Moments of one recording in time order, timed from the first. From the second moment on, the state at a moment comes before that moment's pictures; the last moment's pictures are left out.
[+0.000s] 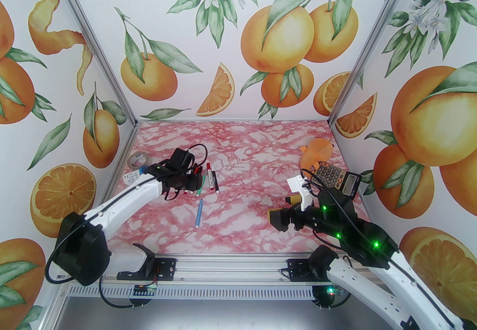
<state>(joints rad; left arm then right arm) -0.40 1.43 1.01 -0.71 -0.02 -0.30 0.66 0.53 0.83 -0.86 -0.22 0.35</state>
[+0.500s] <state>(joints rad) -0.20 1.67 1.09 -0.72 0.06 -0.21 0.66 0.52 0.83 -0.86 -0.22 0.35</state>
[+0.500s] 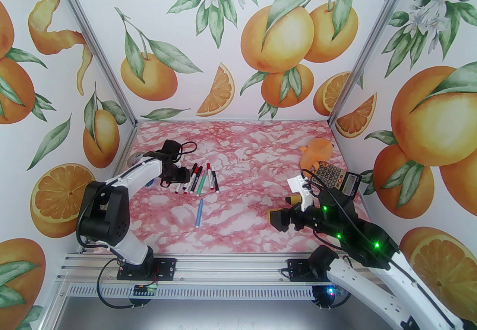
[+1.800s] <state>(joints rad) -0.19 1.88 1.20 -0.72 -0.02 -0.18 0.66 0.51 0.83 -0.86 -0.22 0.35</state>
